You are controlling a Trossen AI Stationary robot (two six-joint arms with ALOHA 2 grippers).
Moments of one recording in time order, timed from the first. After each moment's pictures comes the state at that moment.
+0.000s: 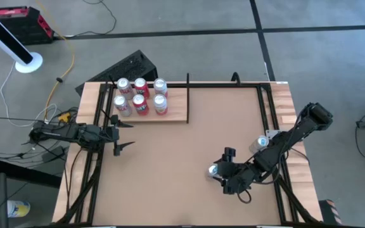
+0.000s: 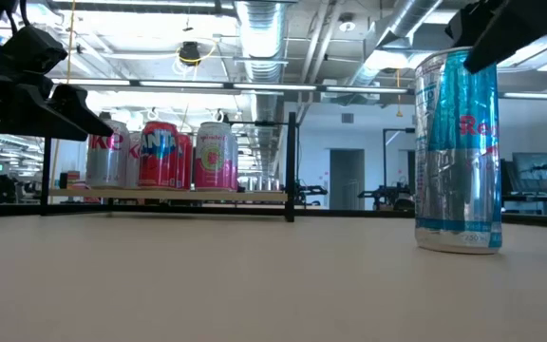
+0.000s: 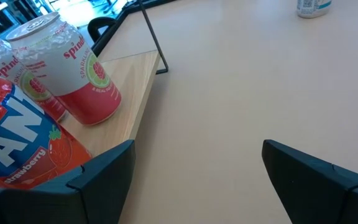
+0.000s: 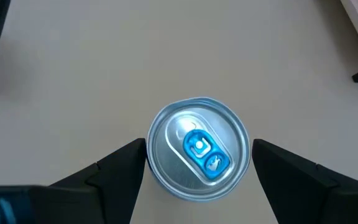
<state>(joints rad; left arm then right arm) -0.17 0.01 0.15 -0.48 -0.40 0.18 0.65 1.46 0.99 -0.51 0.54 0.55</state>
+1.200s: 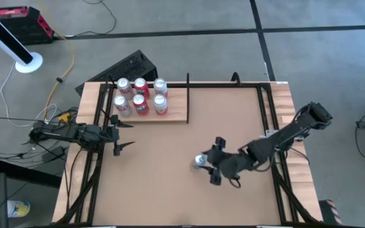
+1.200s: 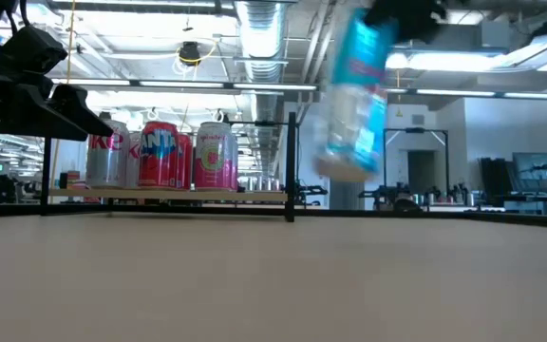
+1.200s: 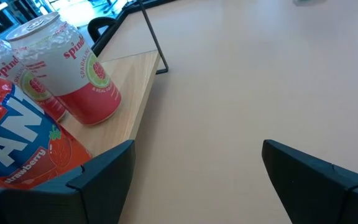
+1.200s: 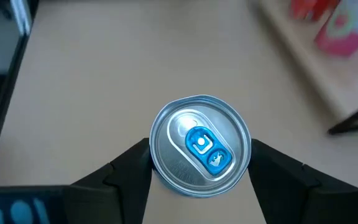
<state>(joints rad) -0.17 0.01 0.15 -0.48 -0.40 0.18 0.49 1.46 1.09 -0.36 0.55 0.44</state>
